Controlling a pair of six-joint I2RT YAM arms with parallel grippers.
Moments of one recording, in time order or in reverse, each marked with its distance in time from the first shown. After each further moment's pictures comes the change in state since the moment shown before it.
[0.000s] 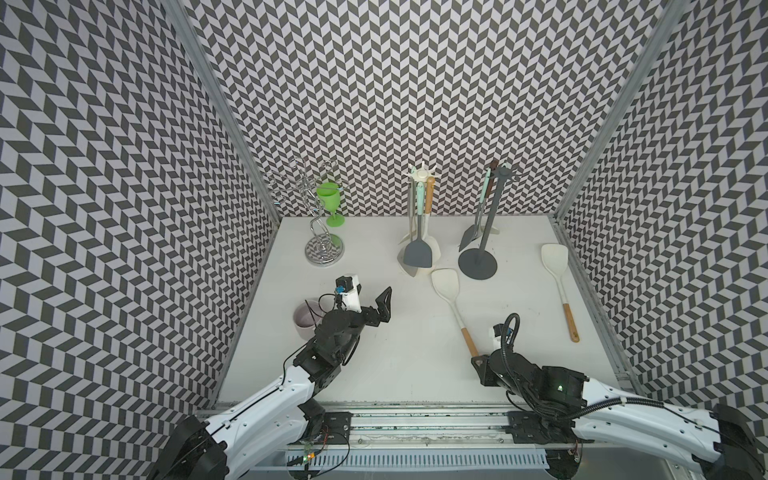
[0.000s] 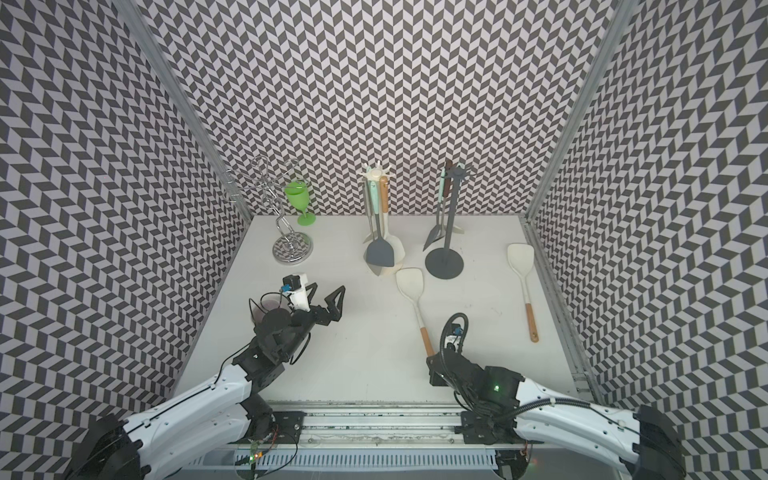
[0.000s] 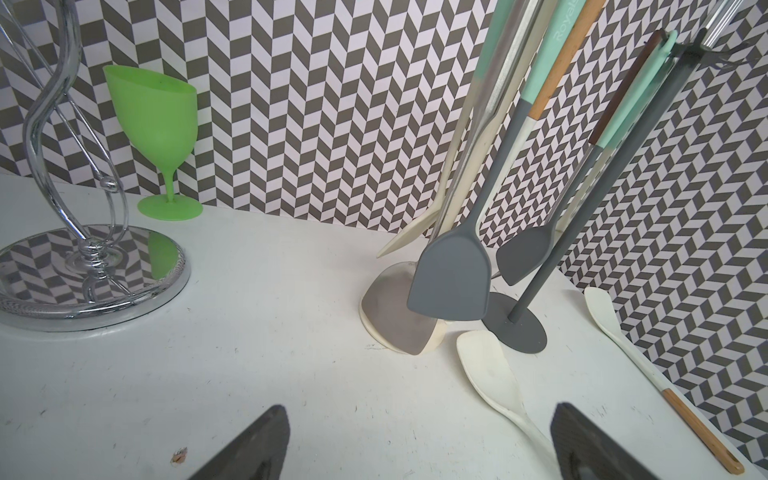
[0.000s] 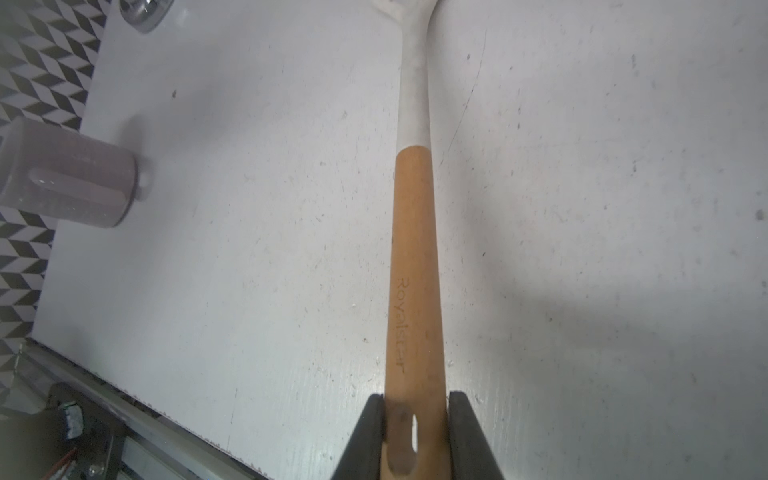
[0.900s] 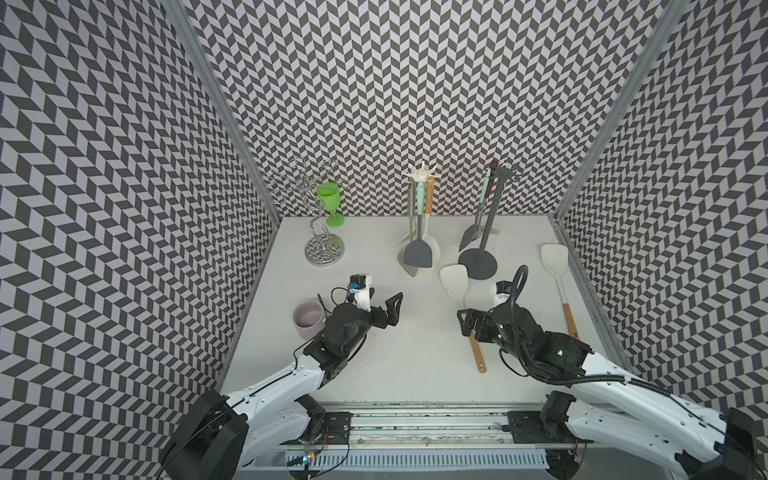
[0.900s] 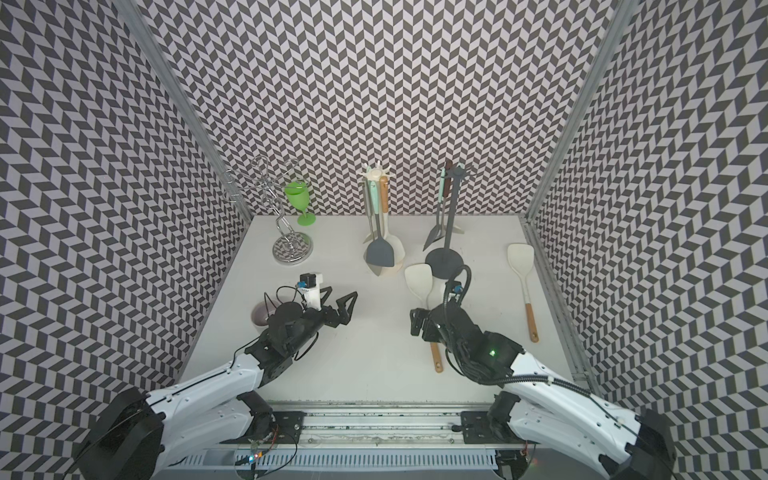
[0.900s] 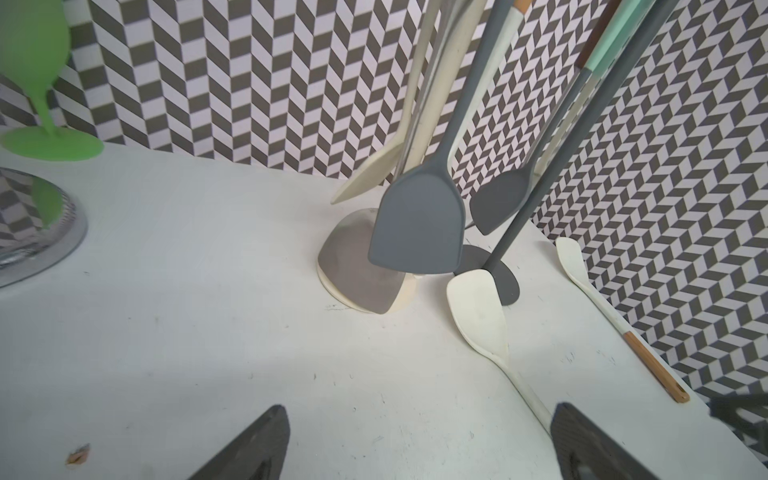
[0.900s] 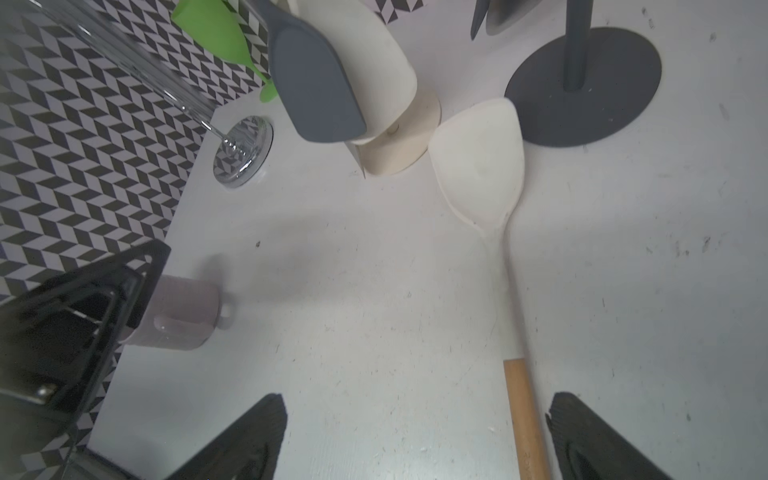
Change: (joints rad) left arm 0.024 0.185 0.036 0.048 0.196 -0.036; right arm -0.307 0.227 0.361 0.069 -0.055 -0.295
